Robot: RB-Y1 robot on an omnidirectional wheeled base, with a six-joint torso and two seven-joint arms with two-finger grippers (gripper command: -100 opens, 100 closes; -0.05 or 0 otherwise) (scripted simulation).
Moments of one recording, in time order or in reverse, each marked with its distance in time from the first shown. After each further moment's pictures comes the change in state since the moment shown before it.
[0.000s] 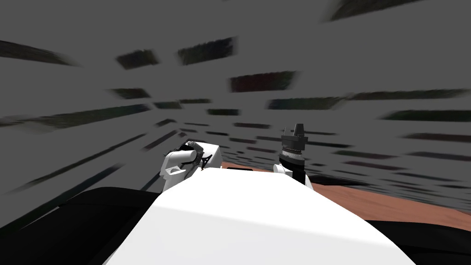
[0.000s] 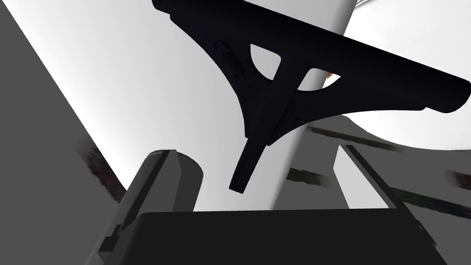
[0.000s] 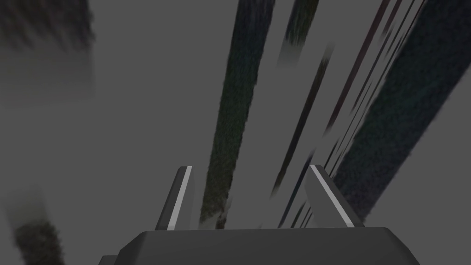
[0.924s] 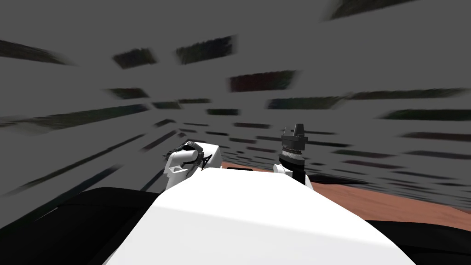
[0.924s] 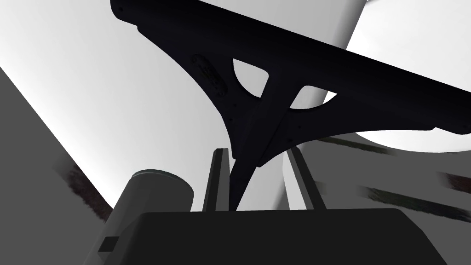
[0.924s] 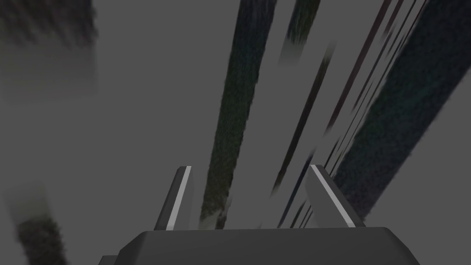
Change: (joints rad) left arm -0.015 -0.004 -0.010 0.084 -0.011 -0.028 -0.011; right arm 0.000 0.000 0.000 0.000 0.000 0.000 0.000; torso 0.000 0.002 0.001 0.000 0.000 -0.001
